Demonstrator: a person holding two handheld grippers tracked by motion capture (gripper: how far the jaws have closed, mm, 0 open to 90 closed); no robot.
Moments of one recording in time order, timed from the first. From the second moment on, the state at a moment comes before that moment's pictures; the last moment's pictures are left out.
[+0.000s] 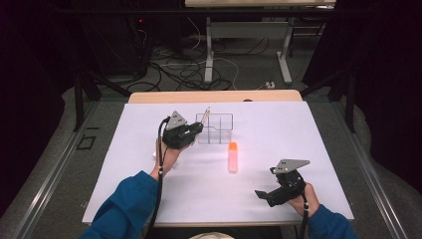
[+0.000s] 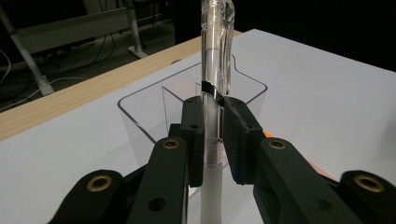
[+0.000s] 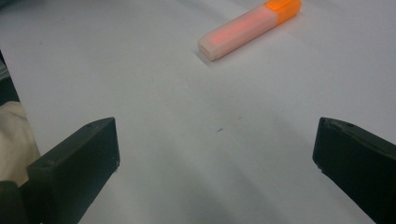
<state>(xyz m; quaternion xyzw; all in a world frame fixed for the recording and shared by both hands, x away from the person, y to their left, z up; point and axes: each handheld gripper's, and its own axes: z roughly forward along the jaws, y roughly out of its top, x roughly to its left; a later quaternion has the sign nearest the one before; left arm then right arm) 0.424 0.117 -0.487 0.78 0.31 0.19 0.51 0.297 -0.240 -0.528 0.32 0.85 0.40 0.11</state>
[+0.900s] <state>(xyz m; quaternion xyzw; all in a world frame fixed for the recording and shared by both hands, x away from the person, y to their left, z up) 0.443 0.108 -0.470 0.75 0.31 0.21 0.55 0.297 -0.241 -0.527 0.33 0.85 0.40 0.11</state>
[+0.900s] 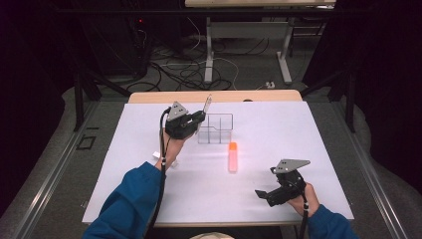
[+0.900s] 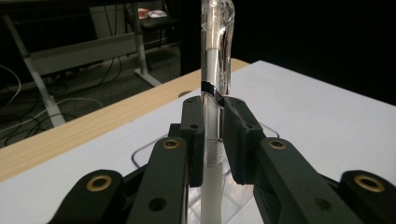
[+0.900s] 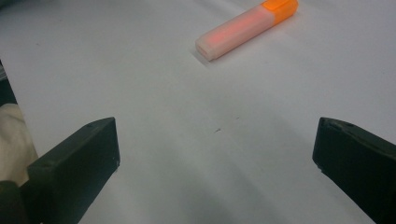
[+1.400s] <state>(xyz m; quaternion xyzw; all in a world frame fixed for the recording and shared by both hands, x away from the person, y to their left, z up) 0.467 0.097 -0.454 0.73 0.32 0.24 0.55 0.297 -0.241 -0.528 0.33 0.85 0.40 0.11</state>
